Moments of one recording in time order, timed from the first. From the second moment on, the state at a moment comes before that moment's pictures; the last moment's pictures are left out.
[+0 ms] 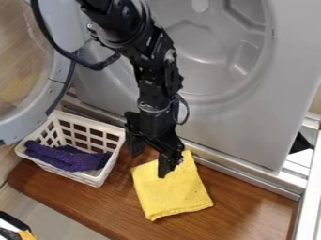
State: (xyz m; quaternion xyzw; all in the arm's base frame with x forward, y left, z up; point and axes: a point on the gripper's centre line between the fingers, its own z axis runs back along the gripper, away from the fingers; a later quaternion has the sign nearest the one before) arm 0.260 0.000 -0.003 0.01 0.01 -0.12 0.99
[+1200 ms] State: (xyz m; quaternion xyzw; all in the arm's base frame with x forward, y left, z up) arm 0.269 -0.025 -0.059 0.03 -0.05 -0.17 0.98
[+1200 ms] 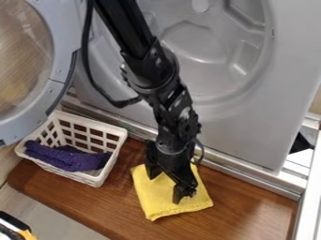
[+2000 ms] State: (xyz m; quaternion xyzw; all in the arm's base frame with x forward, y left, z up) arm 0.274 -0.024 -0.080 0.00 -0.04 -0.14 0.99
